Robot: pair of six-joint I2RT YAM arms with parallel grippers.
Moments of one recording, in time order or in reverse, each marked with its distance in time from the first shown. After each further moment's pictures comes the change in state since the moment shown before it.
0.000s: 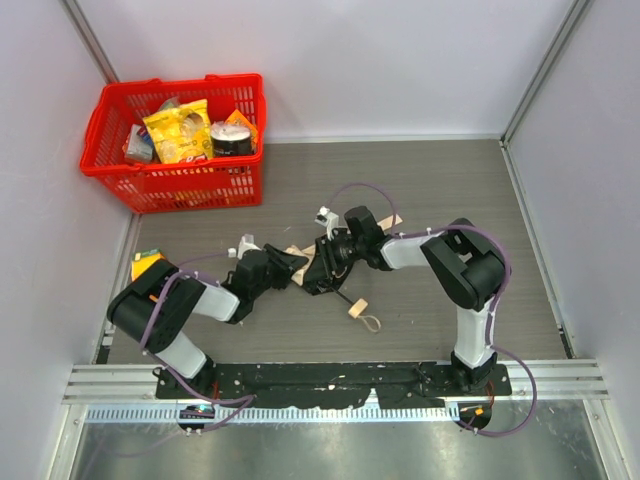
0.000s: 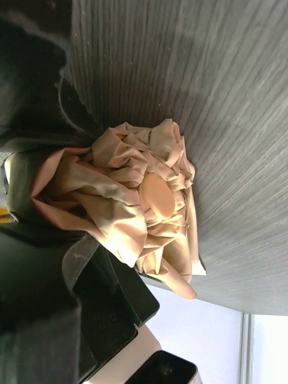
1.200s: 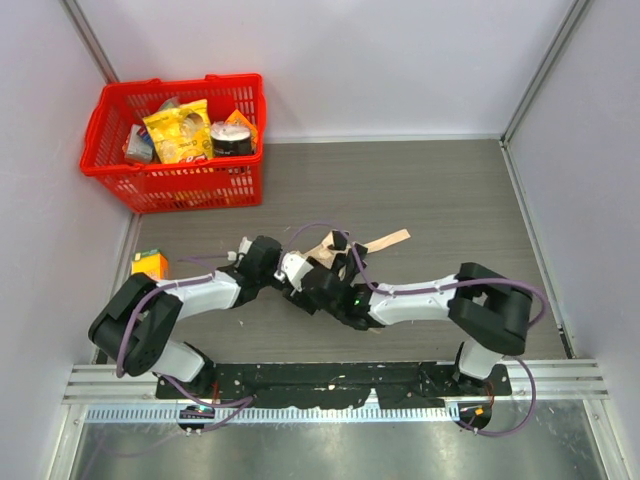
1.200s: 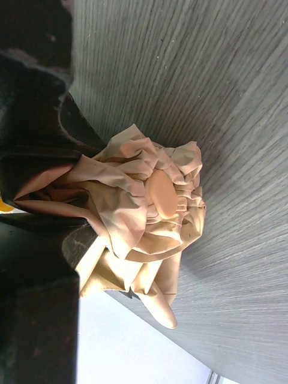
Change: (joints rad) left arm -0.036 -0.141 0.200 -0.659 -0.035 -0.179; right arm 0.516 -0.290 -0.115 -0.109 1.118 -0.423
